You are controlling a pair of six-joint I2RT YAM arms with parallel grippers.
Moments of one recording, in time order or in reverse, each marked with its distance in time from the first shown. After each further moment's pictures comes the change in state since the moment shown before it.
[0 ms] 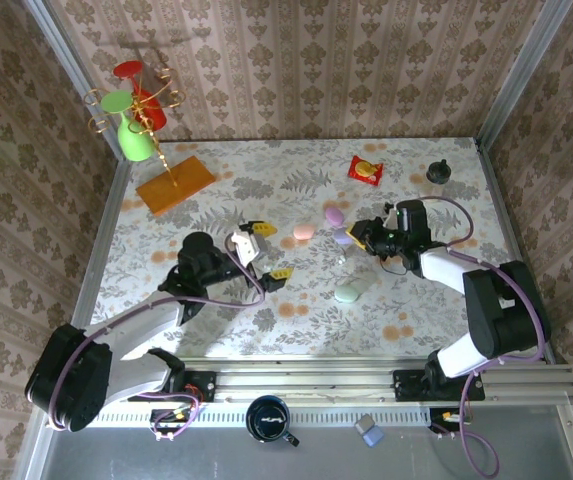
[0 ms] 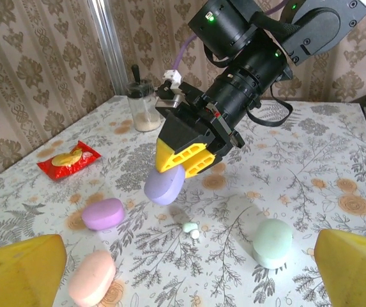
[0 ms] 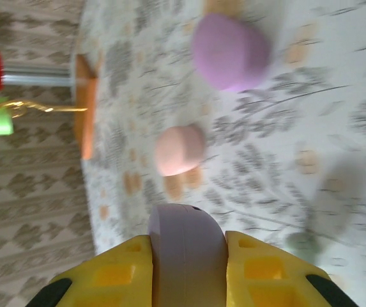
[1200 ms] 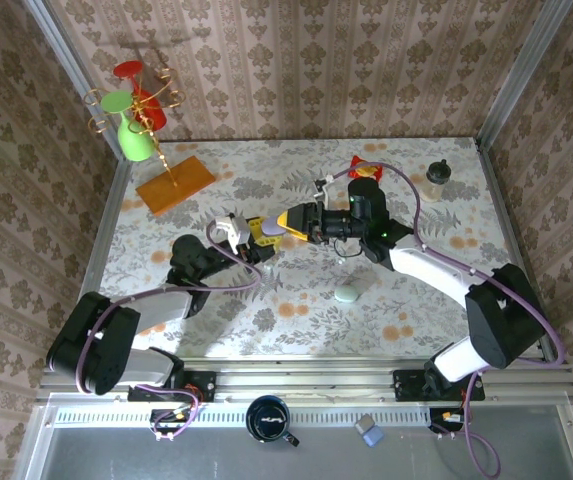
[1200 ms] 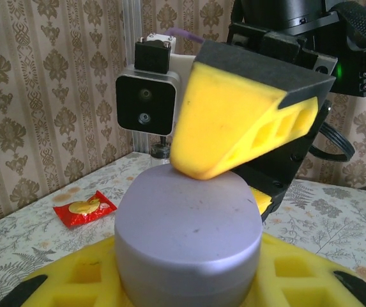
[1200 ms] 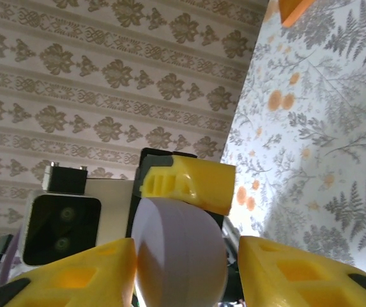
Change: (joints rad) left arm 0.090 0.206 -0.043 0.579 0.049 -0.329; right arm 0.374 -0.013 0.299 0.134 -0.270 0.135
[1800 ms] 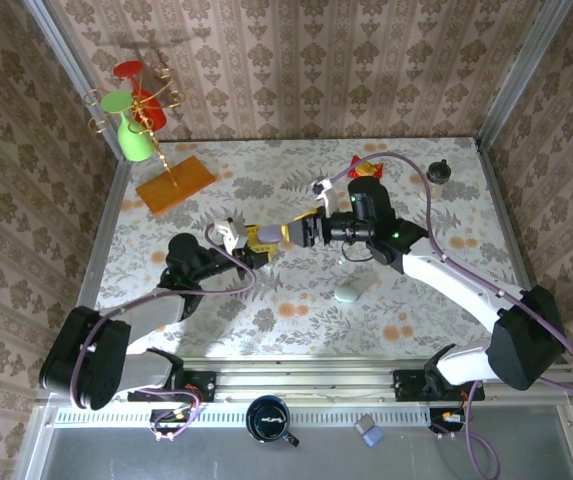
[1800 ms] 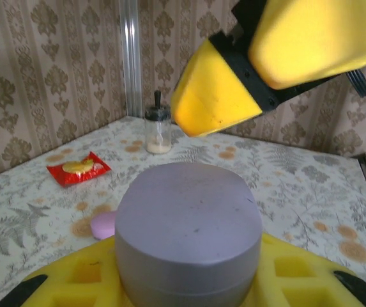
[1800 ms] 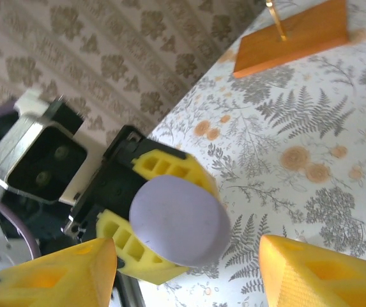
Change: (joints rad) left arm 0.058 -0.073 -0.021 -0.181 0.065 0.049; right arm 0.030 -0.139 0.074 -0.372 0.225 -0.625
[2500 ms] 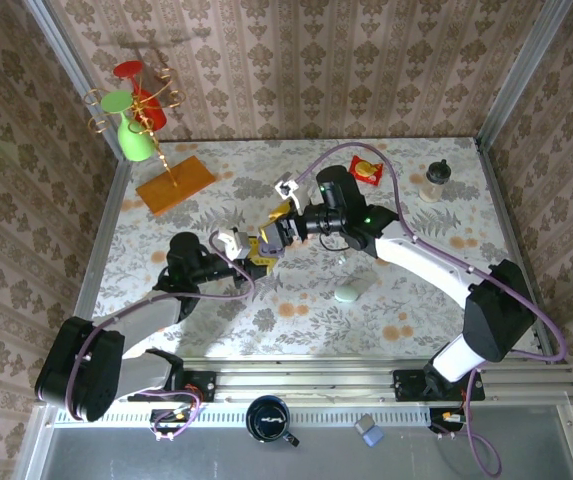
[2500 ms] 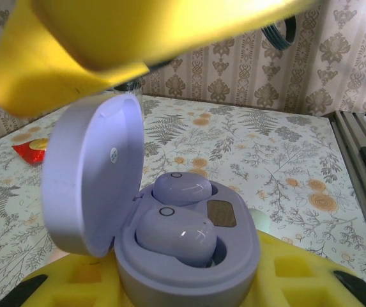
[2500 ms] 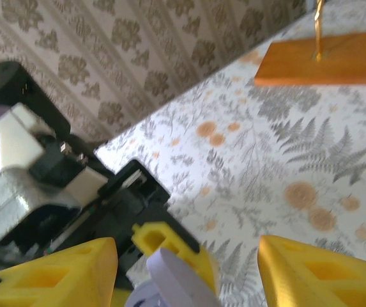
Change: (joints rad) left arm 0.013 -0.073 0.000 -0.255 0.114 0.164; right arm 0.093 0.192 0.203 -0.092 -0.015 -0.325
